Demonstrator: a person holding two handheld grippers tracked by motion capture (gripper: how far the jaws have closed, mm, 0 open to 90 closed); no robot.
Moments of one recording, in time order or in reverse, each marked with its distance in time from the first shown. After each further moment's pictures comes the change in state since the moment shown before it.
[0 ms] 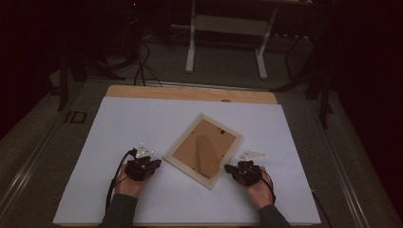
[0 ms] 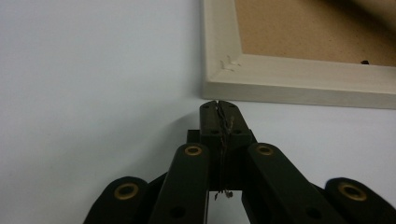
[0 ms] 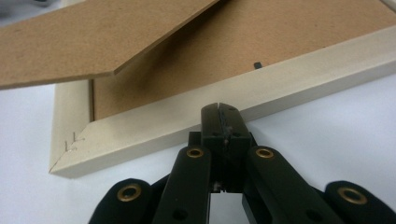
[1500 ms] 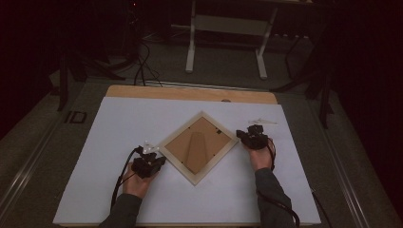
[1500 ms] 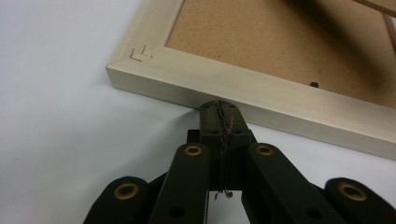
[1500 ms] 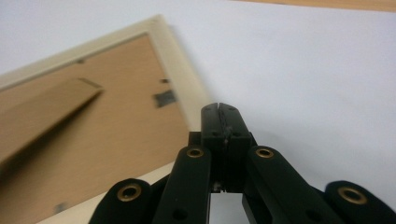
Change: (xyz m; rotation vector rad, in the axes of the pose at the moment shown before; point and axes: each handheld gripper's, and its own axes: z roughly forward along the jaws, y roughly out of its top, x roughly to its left) left arm -0.007 0.010 0.017 -0.002 0.017 -0.046; right arm -0.089 0.064 0.020 -0.124 -0.195 0.220
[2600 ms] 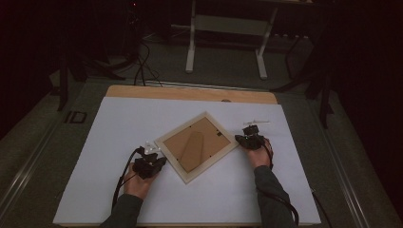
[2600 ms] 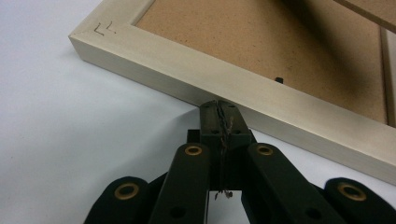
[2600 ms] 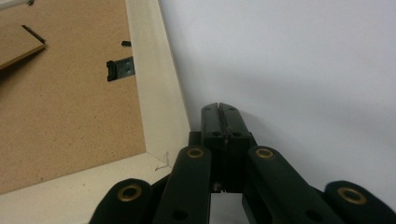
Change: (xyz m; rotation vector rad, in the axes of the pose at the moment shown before) left arm -0.004 0.001 0.000 0.011 0.013 0.002; right arm -0.007 -0.009 0.026 0.148 -0.017 -0.023
